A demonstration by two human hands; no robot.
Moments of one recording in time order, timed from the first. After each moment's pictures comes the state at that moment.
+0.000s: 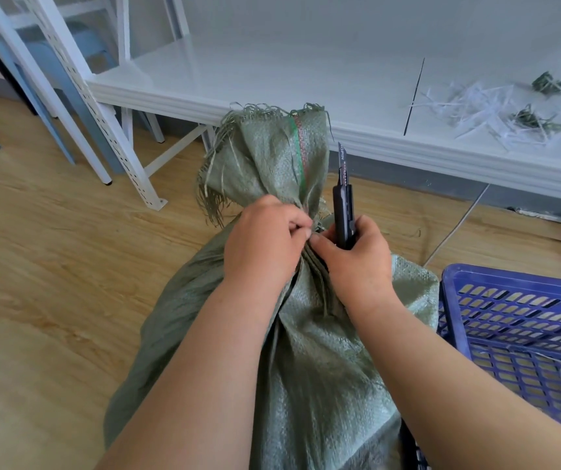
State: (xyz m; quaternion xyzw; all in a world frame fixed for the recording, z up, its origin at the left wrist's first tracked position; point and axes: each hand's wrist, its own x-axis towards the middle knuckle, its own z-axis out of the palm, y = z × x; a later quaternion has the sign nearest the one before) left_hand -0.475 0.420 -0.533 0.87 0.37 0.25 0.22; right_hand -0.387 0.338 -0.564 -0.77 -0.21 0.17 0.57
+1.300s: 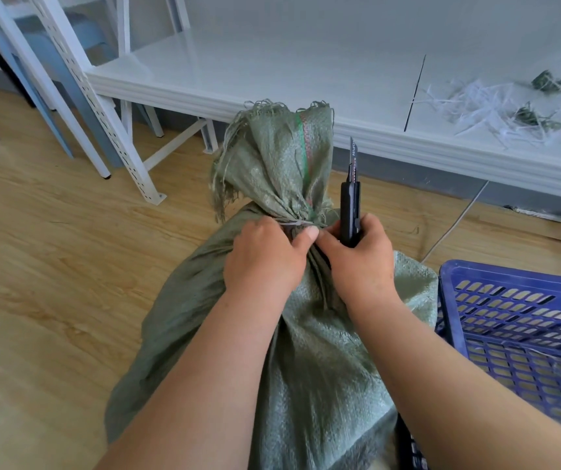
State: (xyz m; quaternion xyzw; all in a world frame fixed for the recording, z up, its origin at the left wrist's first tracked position) left_hand -0.476 0.408 -0.539 0.81 0.51 0.09 0.26; right_hand -0.393 0.331 -0.562 -0.76 -0.19 0.16 0.60
